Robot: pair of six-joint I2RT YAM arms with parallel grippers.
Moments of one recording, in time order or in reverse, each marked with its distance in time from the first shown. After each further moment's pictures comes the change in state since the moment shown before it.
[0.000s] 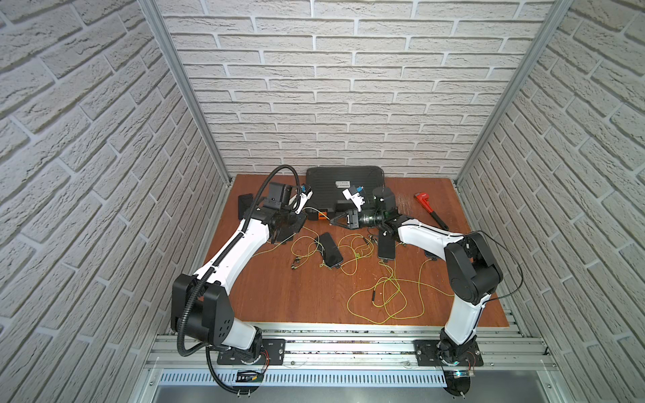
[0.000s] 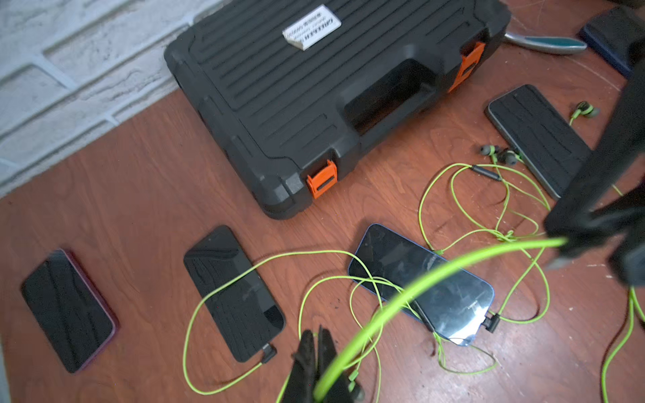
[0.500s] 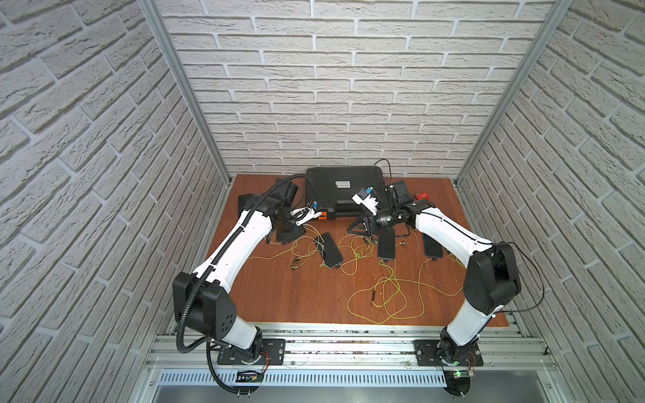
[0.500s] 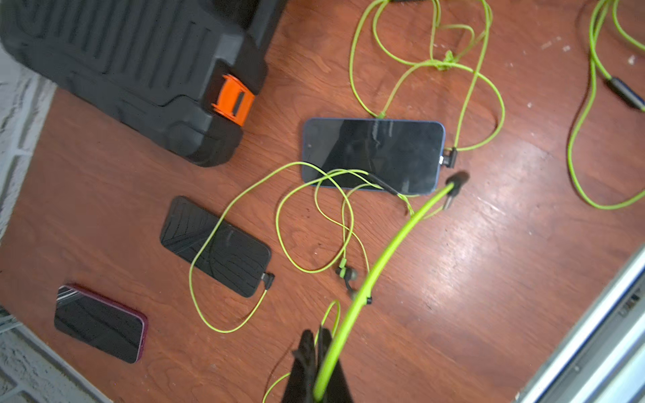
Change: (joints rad) left arm -0.050 0.046 0.148 -0.438 -0.004 0.407; right arm -0.091 -0.105 0.201 -0.803 0.025 -0.801
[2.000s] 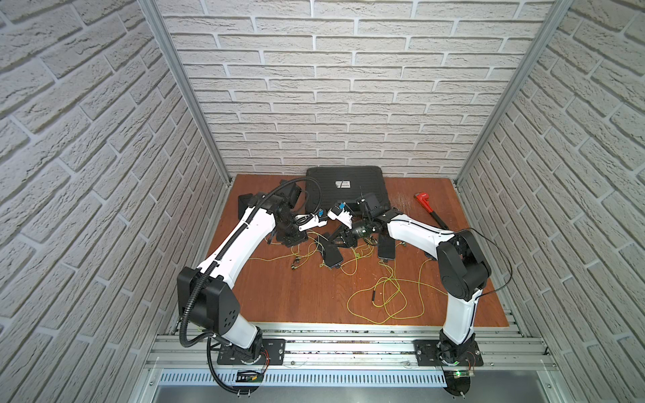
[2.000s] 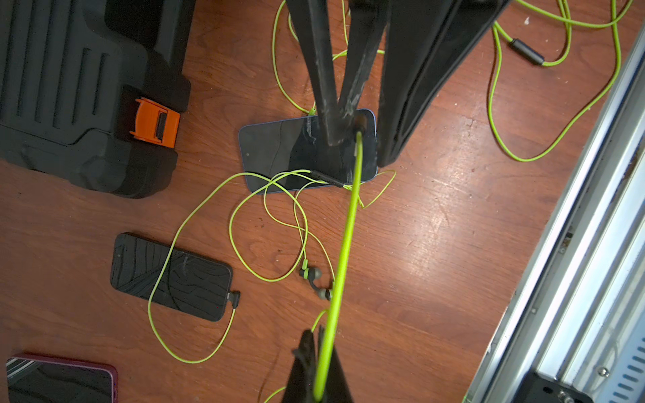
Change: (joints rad) left arm -0.016 0.035 0.035 -0.088 0.099 0.114; right arm 0.168 0.188 -0.021 0.264 -0.001 -0.005
